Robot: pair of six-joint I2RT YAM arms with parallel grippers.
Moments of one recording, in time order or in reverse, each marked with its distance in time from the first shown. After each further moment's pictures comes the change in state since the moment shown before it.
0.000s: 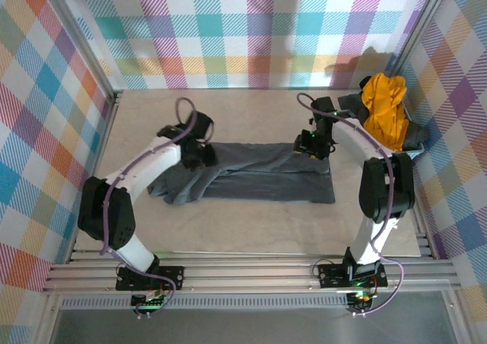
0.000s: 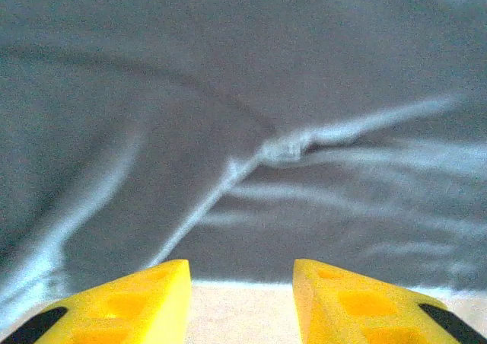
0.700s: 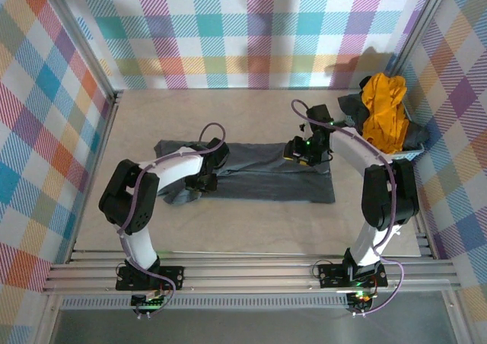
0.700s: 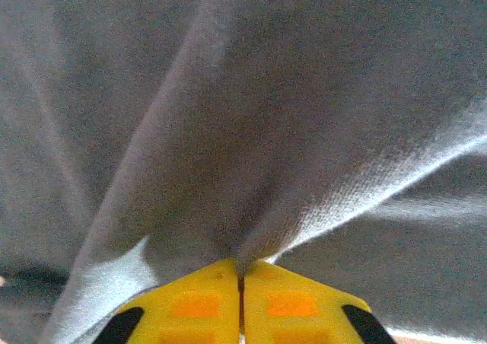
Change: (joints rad) left arm -0.042 0.127 -0.097 -0.021 -0.249 0.143; right arm 0.021 -0.039 -0.091 0.086 -0.152 0.011
